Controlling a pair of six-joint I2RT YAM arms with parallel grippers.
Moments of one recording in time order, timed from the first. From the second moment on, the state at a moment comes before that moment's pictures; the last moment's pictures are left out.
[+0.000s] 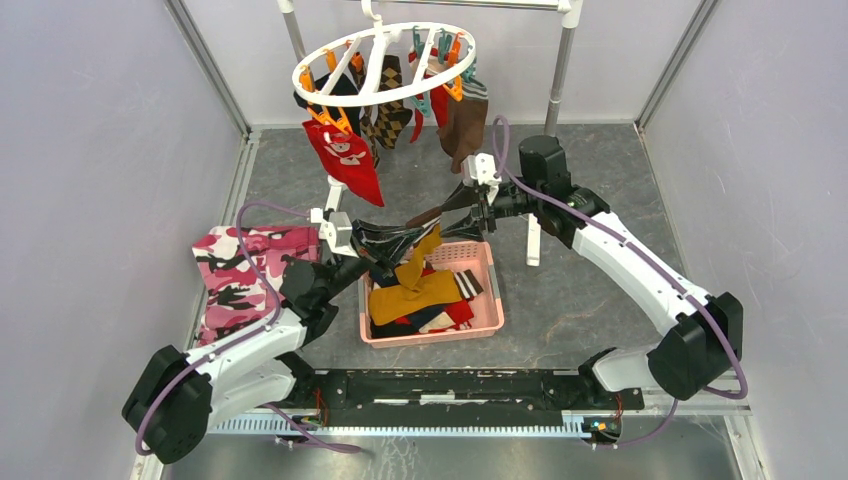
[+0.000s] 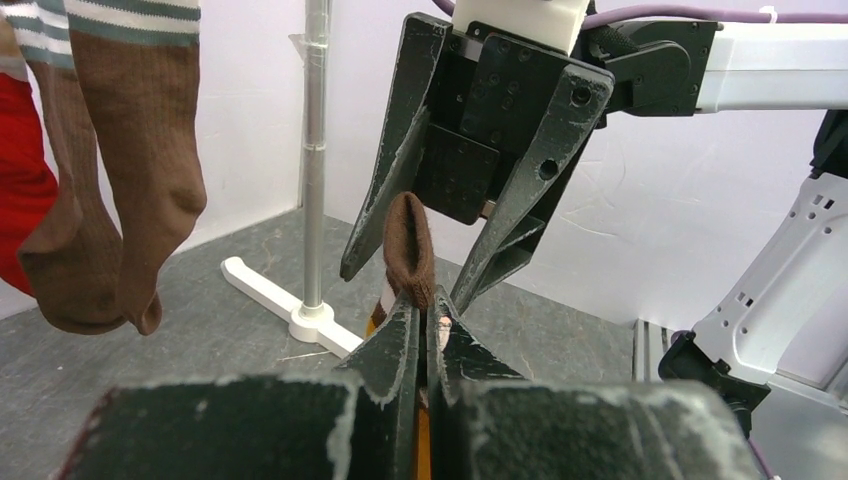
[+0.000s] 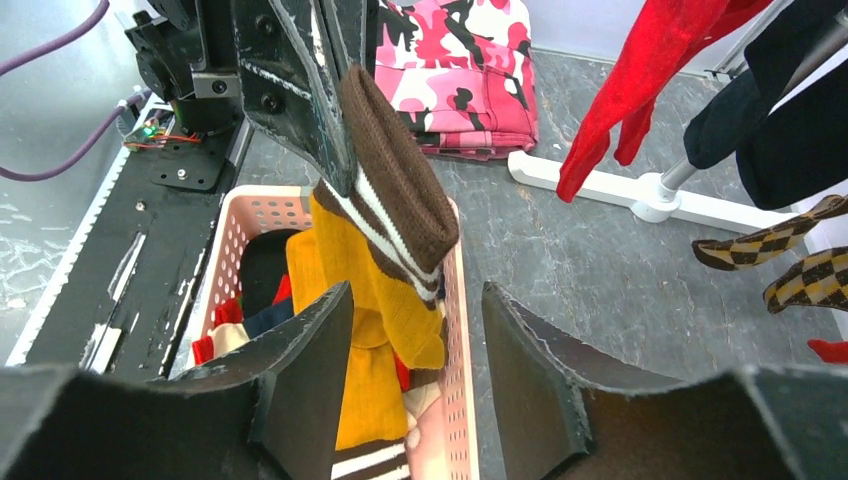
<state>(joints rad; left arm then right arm) -0.66 0.98 0.36 1.10 0.35 -0.35 0.52 1.38 1.22 -0.25 -1.05 -0.51</state>
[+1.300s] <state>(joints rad) -0.64 0.92 0.59 0.67 0.17 -0.42 0.35 1.32 1.13 -0.18 -1.13 -0.30</state>
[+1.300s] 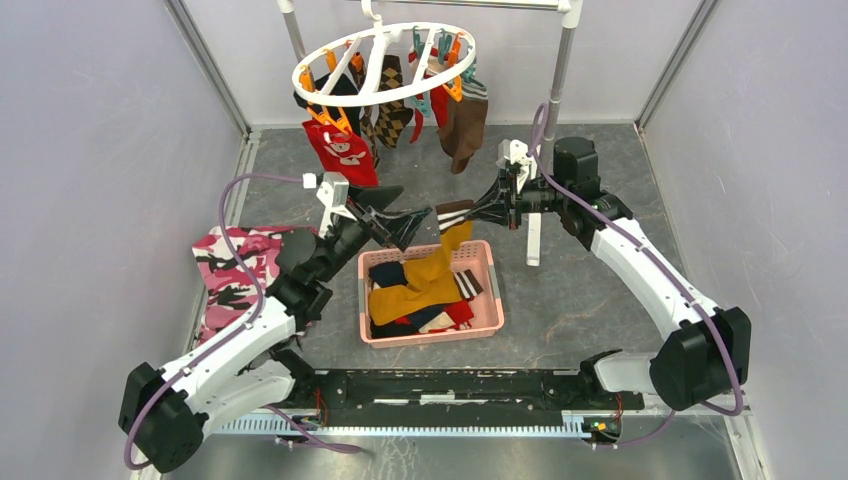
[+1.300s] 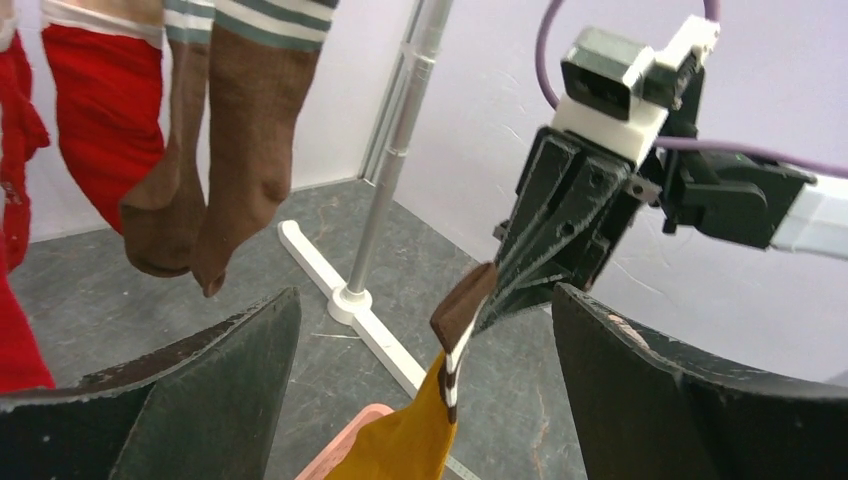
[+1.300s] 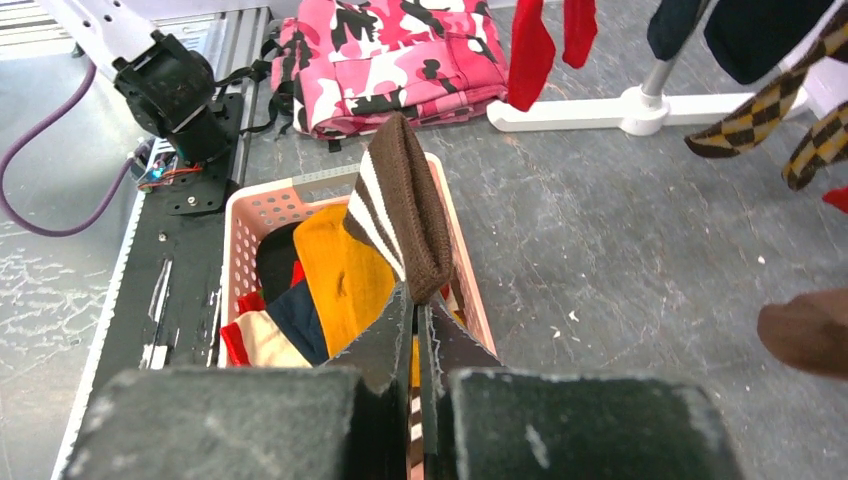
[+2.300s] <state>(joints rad) -0.67 1.22 1.10 0.48 -0.20 -0.46 0.34 1.26 1.05 -0.07 -1.04 -0.18</state>
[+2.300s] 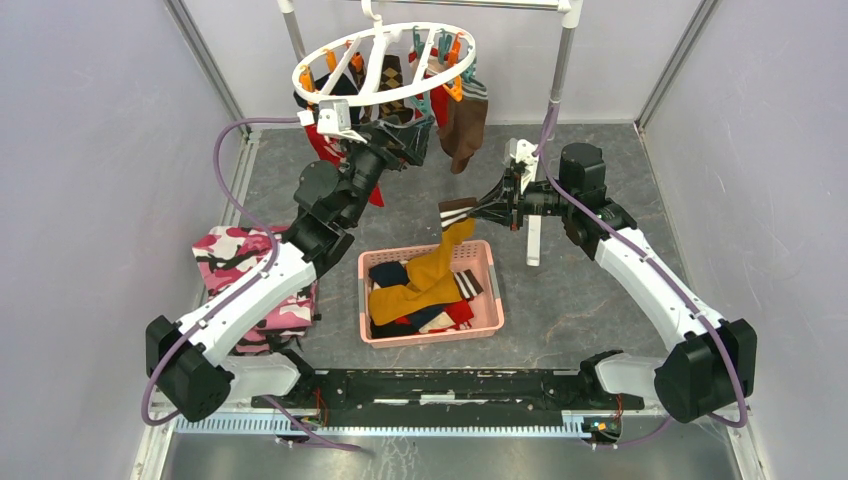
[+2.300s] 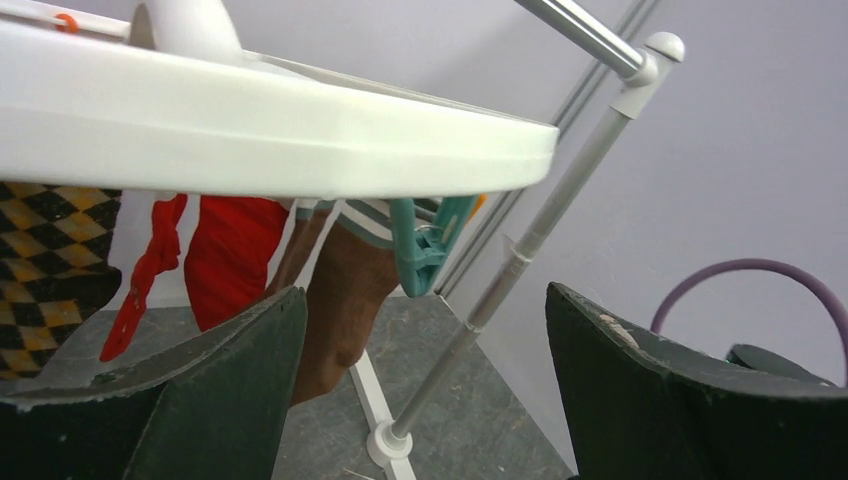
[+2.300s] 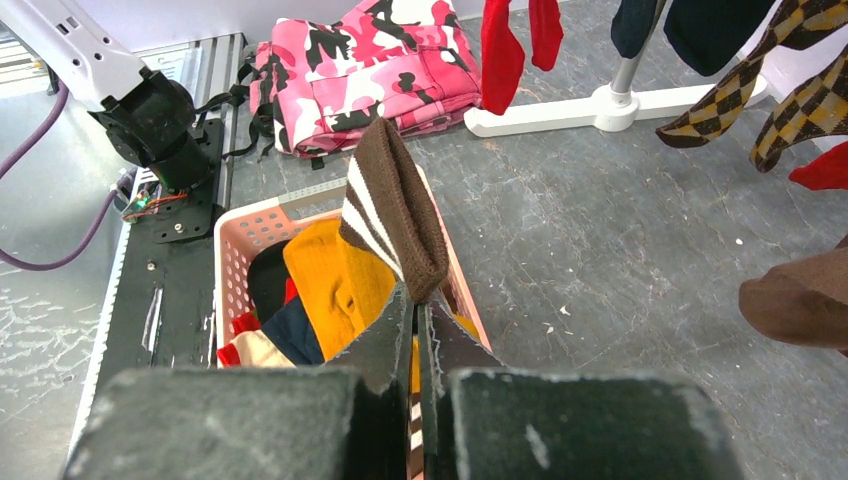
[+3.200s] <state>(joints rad) -0.69 1.38 1.22 0.52 -0.37 -0.46 0.34 1.26 1.05 -0.07 -1.05 -0.18</state>
